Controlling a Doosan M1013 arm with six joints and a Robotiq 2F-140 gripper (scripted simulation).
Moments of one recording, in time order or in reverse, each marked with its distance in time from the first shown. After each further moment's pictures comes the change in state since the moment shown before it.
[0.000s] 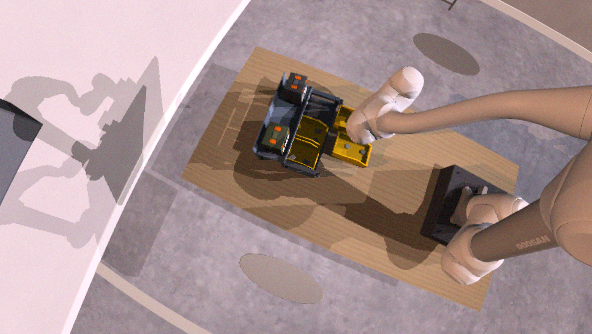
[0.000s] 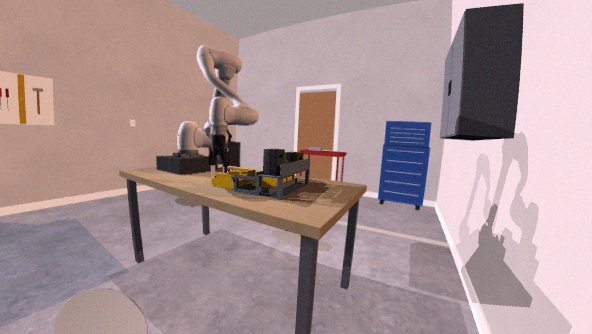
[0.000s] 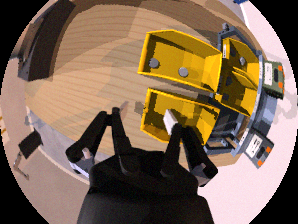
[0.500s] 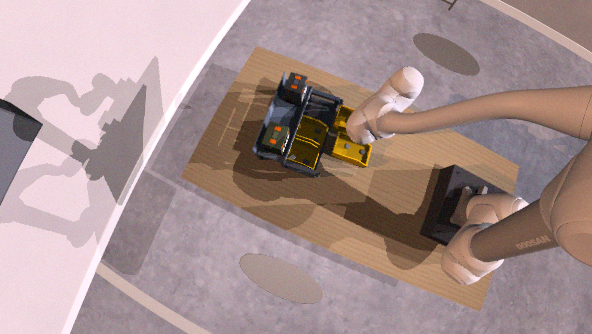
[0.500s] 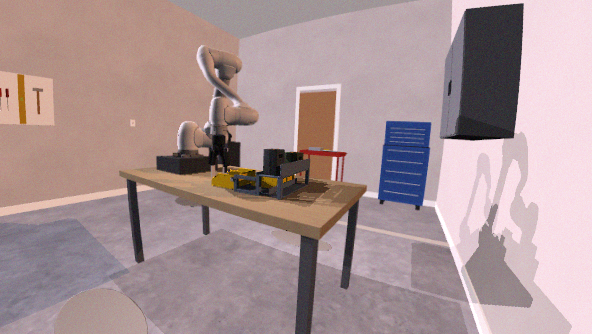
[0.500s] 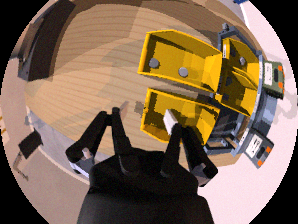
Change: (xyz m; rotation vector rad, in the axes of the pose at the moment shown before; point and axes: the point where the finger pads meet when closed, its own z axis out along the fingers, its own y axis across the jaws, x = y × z) arm 0.000 0.000 0.000 0.000 0.000 0.000
